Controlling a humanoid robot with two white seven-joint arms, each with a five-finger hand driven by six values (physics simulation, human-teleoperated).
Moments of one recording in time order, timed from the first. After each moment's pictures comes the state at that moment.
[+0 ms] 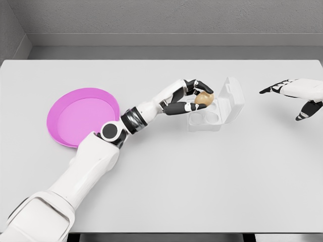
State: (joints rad) left arm -0.65 0.00 -0.65 -0.81 0.42 -0.61 -0.54; right arm -0.70 -0.98 0.68 -1.31 0.28 -0.41 0.61
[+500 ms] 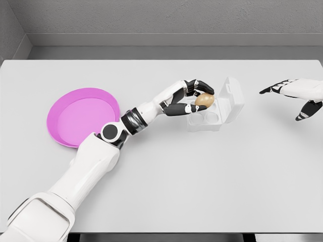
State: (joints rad) left arm -0.64 0.00 -0.65 -0.82 0.42 -0.61 -0.54; right arm -0.70 -0.98 0.68 -1.31 0.28 -0.41 0.61
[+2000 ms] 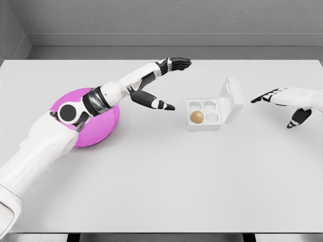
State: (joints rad) left arm -0.73 0.39 -0.82 -1.15 0.56 -0.61 -0.53; right arm -0.69 -0.94 0.73 -1.29 0.28 -0.41 0.61
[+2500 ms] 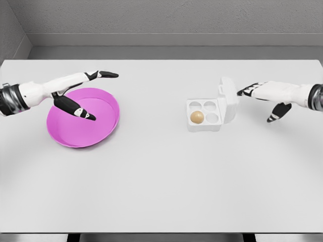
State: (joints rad) left arm -0.68 0.78 -0.72 -1.27 0.36 -0.61 -0.61; right arm -0.72 -0.87 0.73 -1.34 0.28 -0.41 0.61
